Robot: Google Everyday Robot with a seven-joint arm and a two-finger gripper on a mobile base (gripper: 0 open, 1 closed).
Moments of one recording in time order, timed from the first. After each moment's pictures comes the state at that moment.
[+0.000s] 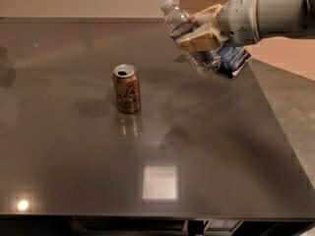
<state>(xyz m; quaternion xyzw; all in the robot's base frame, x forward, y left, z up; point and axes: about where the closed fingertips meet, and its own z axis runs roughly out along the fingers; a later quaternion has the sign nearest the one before) 0.594 -0.073 1.008 -0.54 0.64 0.18 0.51</state>
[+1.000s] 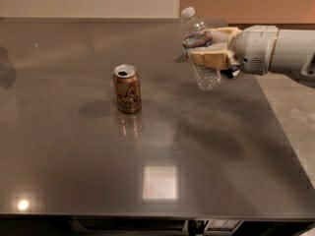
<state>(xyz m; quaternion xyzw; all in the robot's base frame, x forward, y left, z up) 0.579 -0.102 0.986 -0.46 0.62 0.24 0.59</state>
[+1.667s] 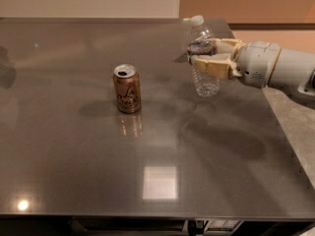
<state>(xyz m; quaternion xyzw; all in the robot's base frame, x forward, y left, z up) 0.580 -0.116 0.967 -0.41 0.61 0.27 0.62</state>
